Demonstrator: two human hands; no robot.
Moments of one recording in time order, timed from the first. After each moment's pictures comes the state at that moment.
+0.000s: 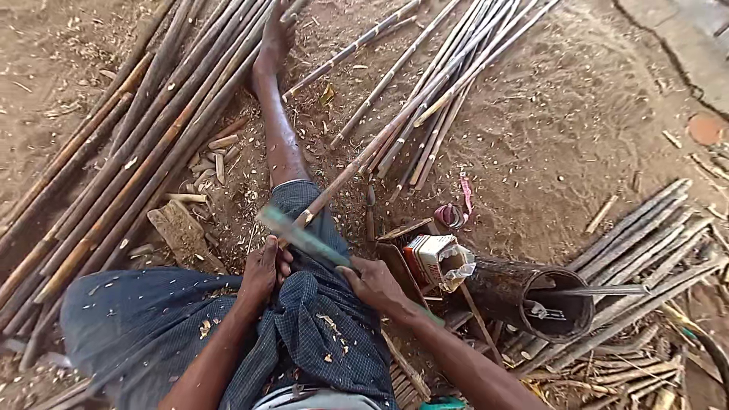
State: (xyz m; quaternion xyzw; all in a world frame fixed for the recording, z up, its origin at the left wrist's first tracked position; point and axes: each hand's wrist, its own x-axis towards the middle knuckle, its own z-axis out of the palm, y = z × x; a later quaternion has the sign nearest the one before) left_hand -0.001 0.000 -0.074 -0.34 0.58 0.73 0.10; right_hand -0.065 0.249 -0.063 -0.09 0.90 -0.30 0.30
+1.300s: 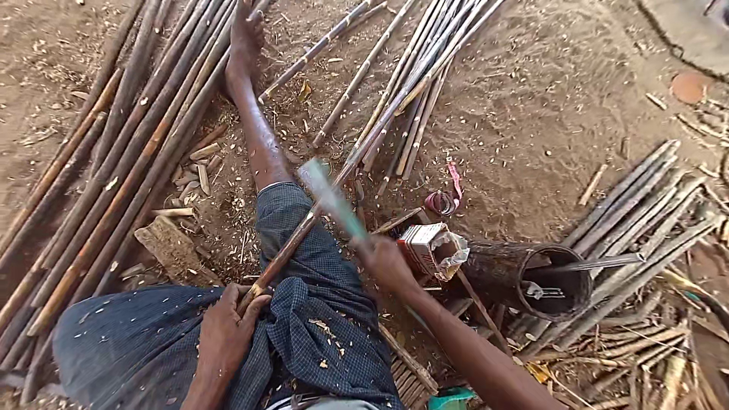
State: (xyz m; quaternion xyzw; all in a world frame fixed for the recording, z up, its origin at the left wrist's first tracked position) left_hand 0.066 -0.031 -0.040 -0.23 0.90 0.36 0.12; right_hand -0.084 0.268 -0.062 0.01 0.89 -0.35 0.30
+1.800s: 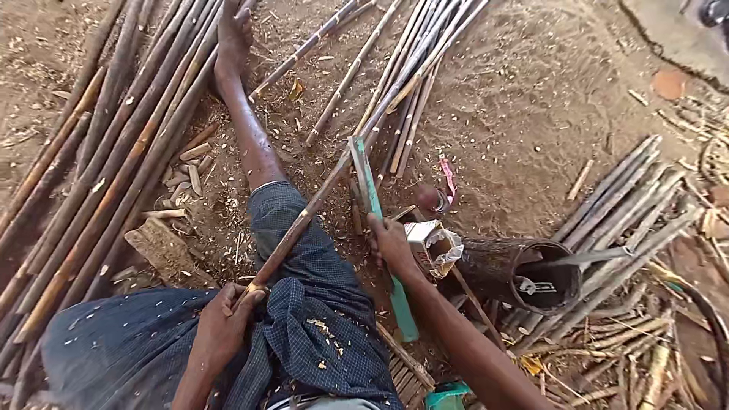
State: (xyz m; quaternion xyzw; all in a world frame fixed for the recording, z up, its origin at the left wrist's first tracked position) left_hand 0.060 -0.039 -0.047 -0.24 0.81 0.50 0.17; right_hand -0.102 0.279 -0.079 0.10 0.87 -0.41 0.26
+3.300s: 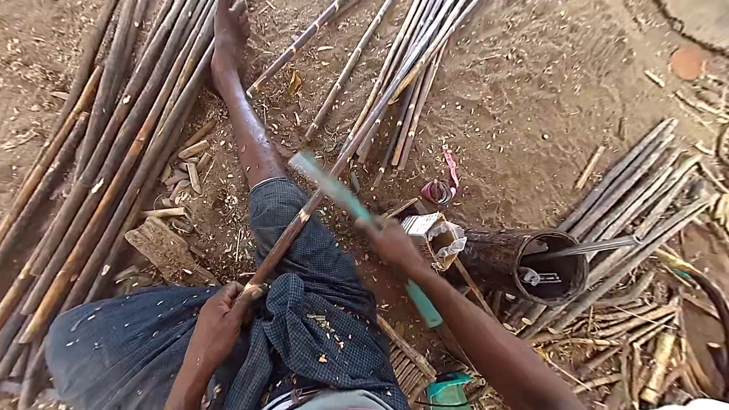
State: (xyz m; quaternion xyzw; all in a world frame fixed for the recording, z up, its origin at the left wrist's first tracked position) left_hand 0.058 -0.045 -0.049 -0.24 0.78 0.54 0.20; right_hand -0.105 0.280 -0.059 0.04 0.88 -0.35 0.32
